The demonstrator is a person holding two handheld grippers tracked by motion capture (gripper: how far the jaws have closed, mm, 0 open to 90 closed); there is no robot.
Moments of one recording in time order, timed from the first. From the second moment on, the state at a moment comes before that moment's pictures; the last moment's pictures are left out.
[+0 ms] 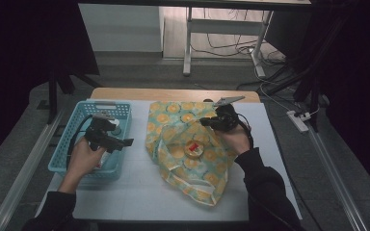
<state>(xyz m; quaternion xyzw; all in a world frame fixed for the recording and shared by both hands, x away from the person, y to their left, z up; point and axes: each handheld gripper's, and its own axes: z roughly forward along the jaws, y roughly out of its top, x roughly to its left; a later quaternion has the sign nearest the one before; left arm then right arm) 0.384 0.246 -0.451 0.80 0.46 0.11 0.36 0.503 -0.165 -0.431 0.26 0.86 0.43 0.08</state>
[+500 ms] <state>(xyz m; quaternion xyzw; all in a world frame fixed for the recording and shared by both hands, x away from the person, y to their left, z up) 0.385 0.285 -0.470 0.80 0.50 0.12 0.31 0.504 -0.165 -0.432 0.26 0.86 0.42 0.08</state>
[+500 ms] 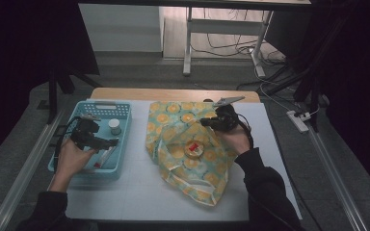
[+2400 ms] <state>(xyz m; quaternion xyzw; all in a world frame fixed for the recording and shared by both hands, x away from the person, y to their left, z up) 0.419 0.280 -0.508 0.81 0.56 0.01 0.17 0.502 -0.168 -0.430 0.26 0.86 0.42 0.08</state>
